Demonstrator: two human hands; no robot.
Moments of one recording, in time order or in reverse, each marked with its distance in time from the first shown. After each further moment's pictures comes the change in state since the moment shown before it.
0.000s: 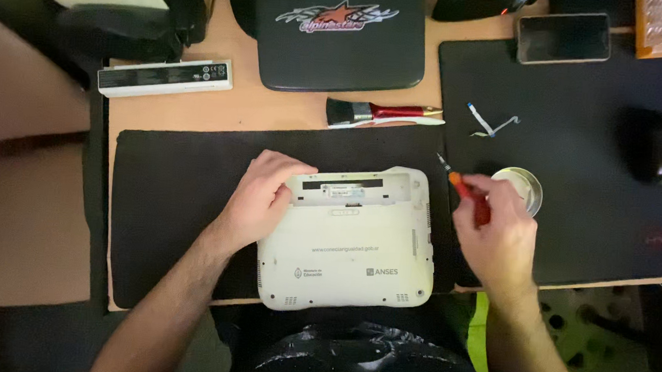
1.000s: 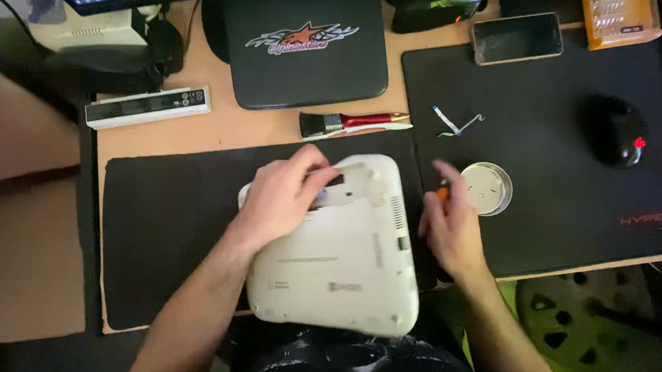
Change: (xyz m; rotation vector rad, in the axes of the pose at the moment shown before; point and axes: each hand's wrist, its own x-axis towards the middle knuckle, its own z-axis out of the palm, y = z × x) left_hand 0.067 0.105 0.007 0.084 -0.049 -0.169; right_hand -0.003 -0.015 0.009 0.539 -0.282 0.391
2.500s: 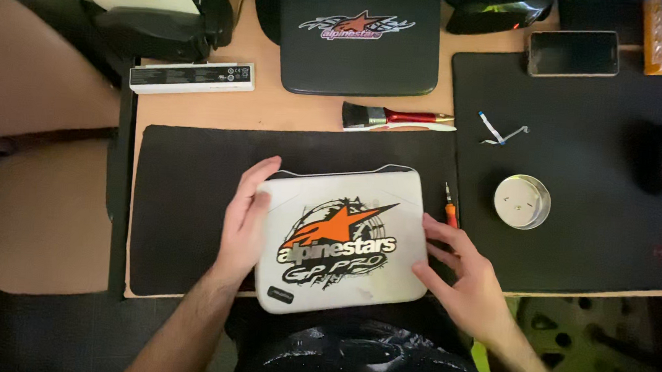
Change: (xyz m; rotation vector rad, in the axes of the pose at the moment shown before) left_hand -0.119 -0.102 0.010 -0.630 0.419 0.012; right_hand -0.072 -0.043 0.010 0.151 -0.266 -0.018
